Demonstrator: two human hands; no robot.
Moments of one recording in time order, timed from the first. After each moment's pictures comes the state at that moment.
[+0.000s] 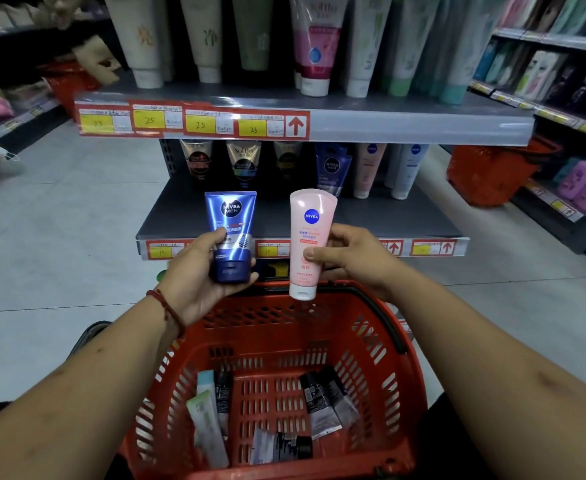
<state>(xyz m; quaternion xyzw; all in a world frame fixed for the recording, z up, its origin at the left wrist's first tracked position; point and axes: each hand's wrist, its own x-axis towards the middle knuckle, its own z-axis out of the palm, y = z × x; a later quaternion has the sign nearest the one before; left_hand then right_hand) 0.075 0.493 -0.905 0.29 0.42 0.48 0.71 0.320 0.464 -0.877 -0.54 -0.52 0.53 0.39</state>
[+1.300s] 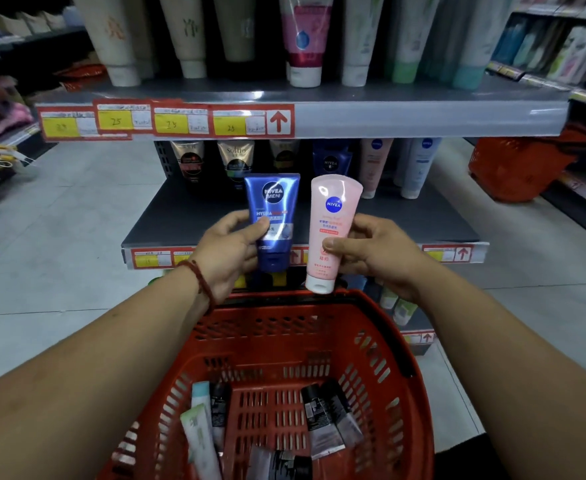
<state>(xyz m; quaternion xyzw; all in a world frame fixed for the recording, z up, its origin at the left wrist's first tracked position) 0.145 0.533 -0.895 0.44 0.48 0.46 0.60 0.371 0.499 -0.885 -0.55 -0.50 0.52 0.42</state>
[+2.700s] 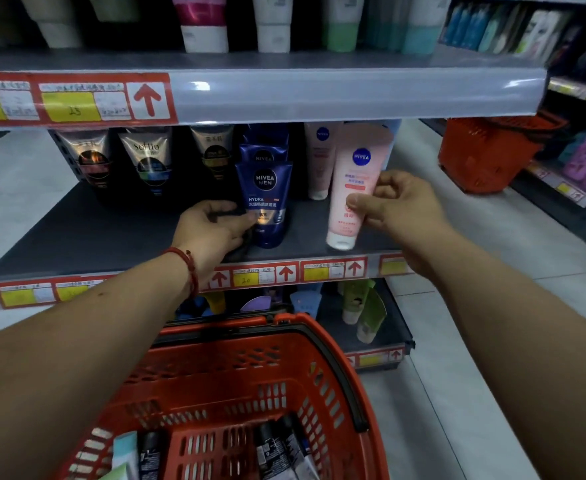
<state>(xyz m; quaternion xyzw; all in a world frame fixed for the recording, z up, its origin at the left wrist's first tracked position) 0.238 0.625 -0.934 0.49 0.53 0.46 0.51 0.481 0.559 -0.882 -0.62 -0.45 0.36 0.53</state>
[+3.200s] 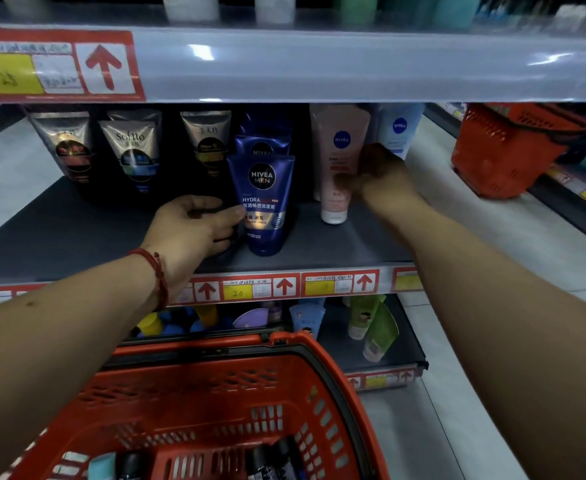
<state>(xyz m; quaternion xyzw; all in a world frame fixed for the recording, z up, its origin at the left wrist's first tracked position) 0.237 0.638 -0.934 0.47 0.55 0.48 0.50 0.490 0.654 -0.906 -0.64 -0.56 0.24 0.47</state>
